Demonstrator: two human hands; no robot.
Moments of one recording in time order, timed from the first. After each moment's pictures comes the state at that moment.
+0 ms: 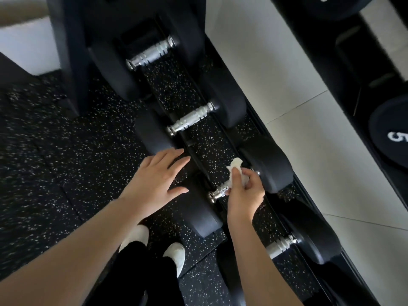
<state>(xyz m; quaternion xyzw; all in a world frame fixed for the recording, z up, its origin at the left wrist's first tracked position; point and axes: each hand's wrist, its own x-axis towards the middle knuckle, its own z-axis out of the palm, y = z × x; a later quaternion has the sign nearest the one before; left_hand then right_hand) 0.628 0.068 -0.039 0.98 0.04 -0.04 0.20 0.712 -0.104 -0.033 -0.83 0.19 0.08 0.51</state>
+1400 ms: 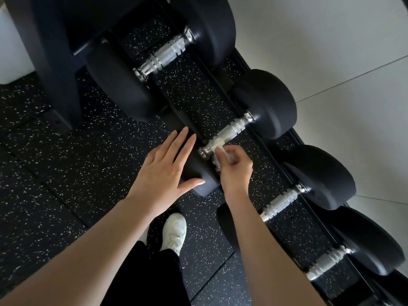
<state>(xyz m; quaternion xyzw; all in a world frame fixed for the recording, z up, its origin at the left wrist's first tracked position) 0.678 0.189 -0.102 0.97 0.03 -0.10 0.21 0.759 0.045 -0.107 -0.87 0.16 0.15 0.45</state>
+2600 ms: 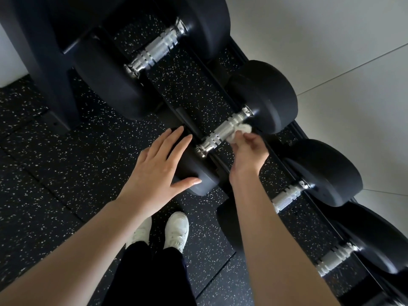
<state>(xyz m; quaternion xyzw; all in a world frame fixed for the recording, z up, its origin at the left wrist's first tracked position) 0.680 0.192 -0.099 0.96 0.03 -0.10 0.27 0.798 0.046 -0.108 -0.67 0.36 0.07 0.65</state>
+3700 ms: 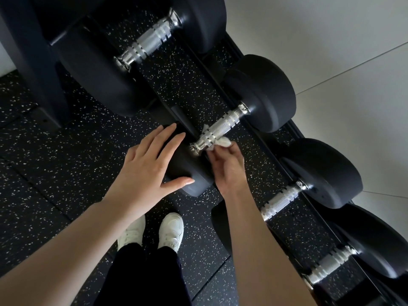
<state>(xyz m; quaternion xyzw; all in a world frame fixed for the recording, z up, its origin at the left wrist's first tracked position) 0.679 0.191 -0.105 0.96 0.03 -0.08 0.25 0.777 0.032 -0.137 -0.47 0.29 0.24 0.80</state>
